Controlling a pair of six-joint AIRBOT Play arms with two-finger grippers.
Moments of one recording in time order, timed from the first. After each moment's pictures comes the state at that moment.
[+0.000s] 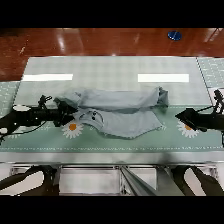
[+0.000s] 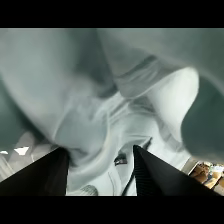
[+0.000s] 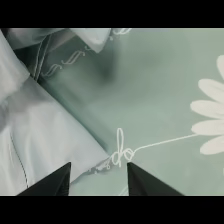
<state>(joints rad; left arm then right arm) 0.15 -1.31 0.55 0.51 -0.89 -1.40 -0.45 -0.81 0.55 -0.99 1.12 1.42</state>
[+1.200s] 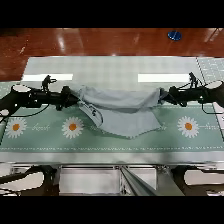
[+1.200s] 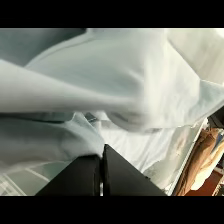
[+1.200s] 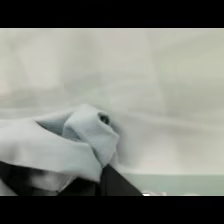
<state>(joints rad) 0.10 -1.40 0.85 0.51 -1.05 -1.32 -0.28 -1.54 1.02 -0.81 0.99 1.29</state>
